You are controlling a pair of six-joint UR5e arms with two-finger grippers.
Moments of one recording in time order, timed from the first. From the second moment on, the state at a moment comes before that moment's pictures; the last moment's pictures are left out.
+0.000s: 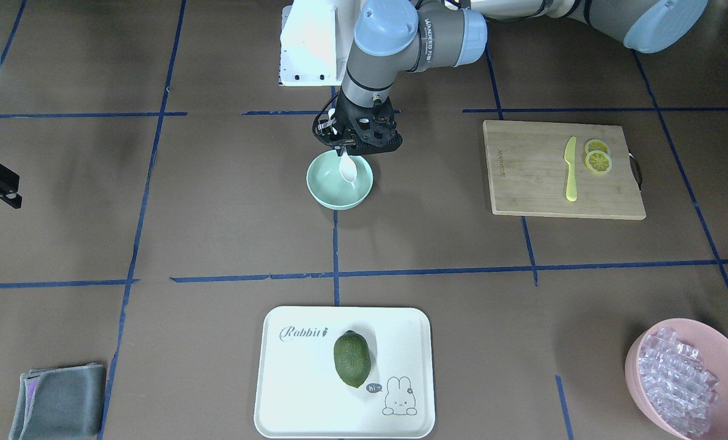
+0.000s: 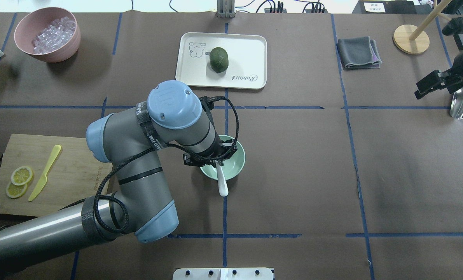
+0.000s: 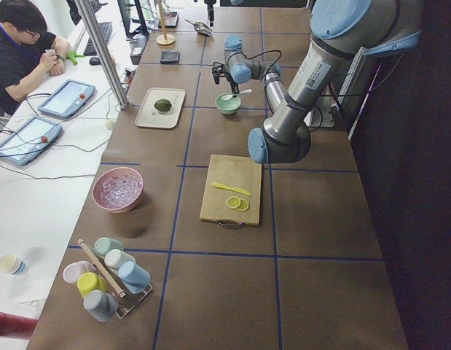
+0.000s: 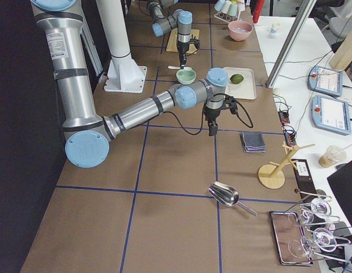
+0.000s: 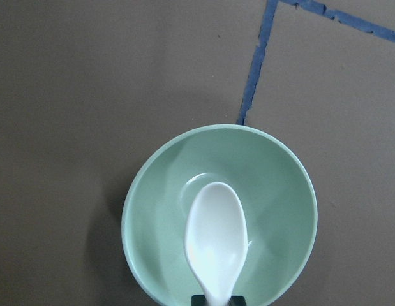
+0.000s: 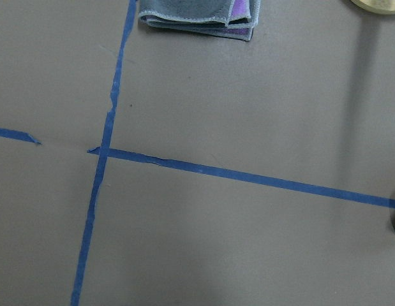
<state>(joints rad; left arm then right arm) -0.49 -2.32 -1.67 -1.66 -1.98 -1.52 1.18 -1.41 1.85 -1.63 2.25 0.37</state>
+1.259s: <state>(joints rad) -0.86 -1.99 -2.04 -1.34 -2.15 -0.87 1.37 -1.64 1.81 -1.45 2.32 0.17</state>
